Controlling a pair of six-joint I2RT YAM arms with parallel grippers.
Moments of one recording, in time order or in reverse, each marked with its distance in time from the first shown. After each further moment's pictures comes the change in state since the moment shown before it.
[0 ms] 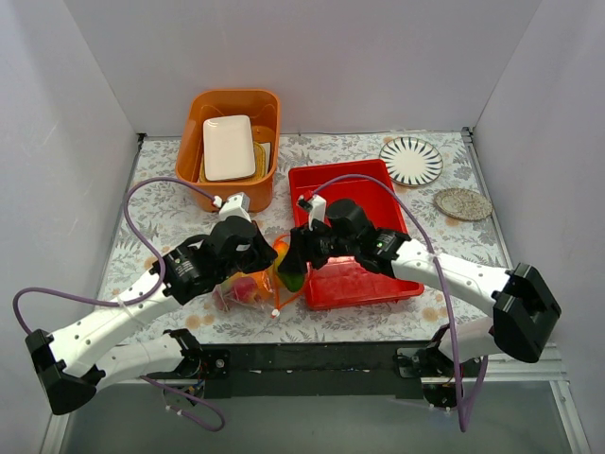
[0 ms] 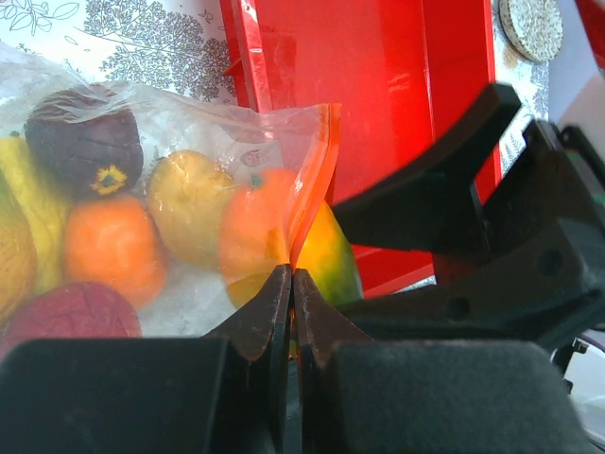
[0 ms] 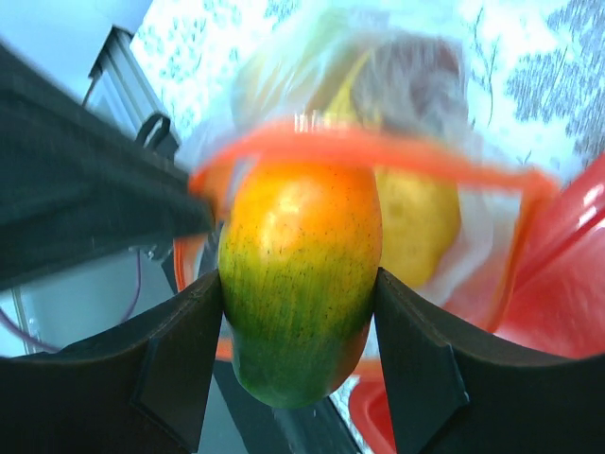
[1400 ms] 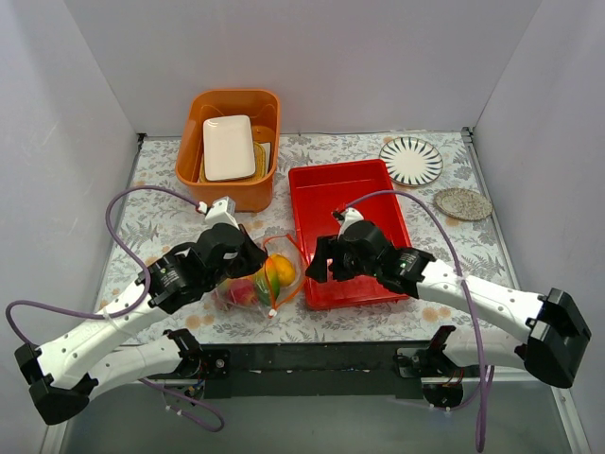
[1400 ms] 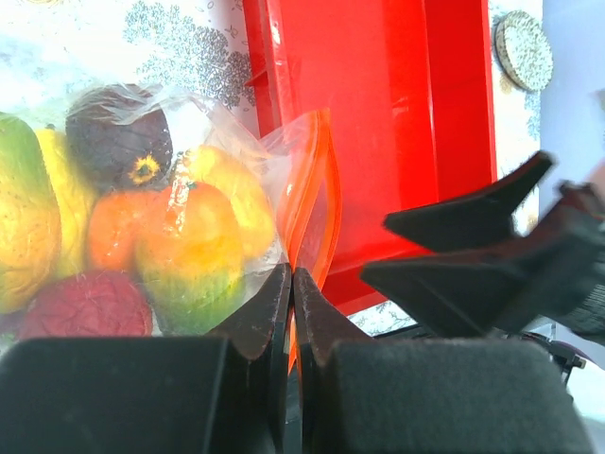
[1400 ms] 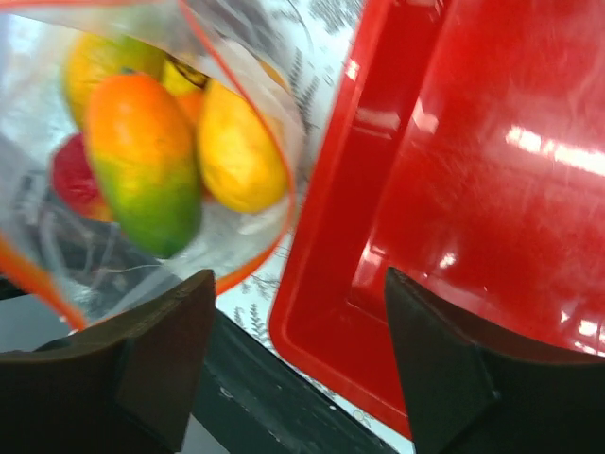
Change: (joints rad) left arm 0.001 -0.103 -0.033 -0.042 -0.058 -0.034; right arm 0.033 -0.204 -0.132 -0.158 0.361 0.165
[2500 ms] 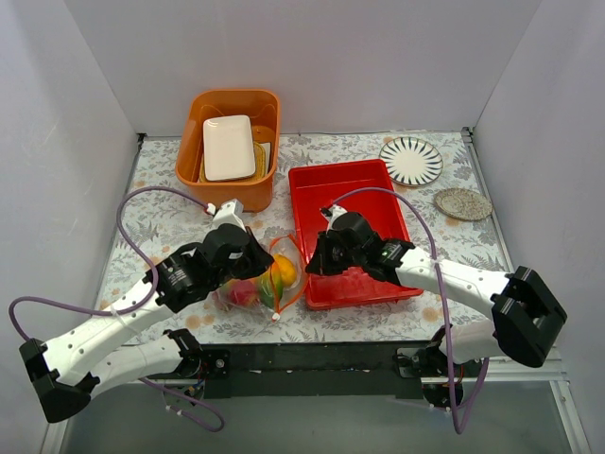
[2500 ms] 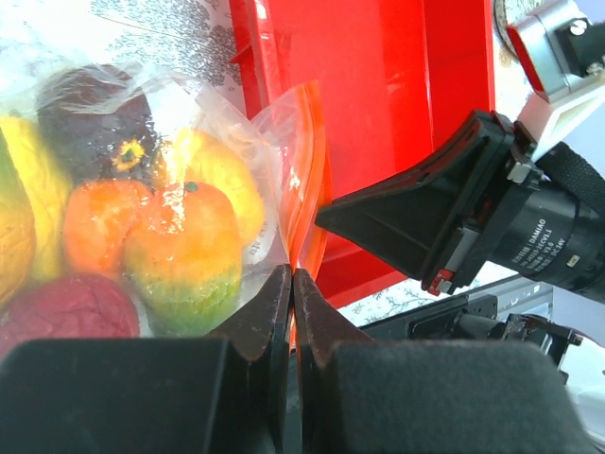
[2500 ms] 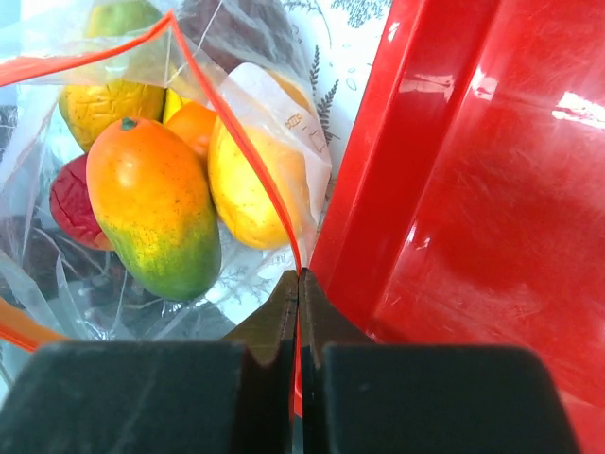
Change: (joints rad) left arm 0.000 0.022 -0.035 0.045 0.060 0.001; right arm -0.058 0.196 0.023 0.103 -0.140 0.025
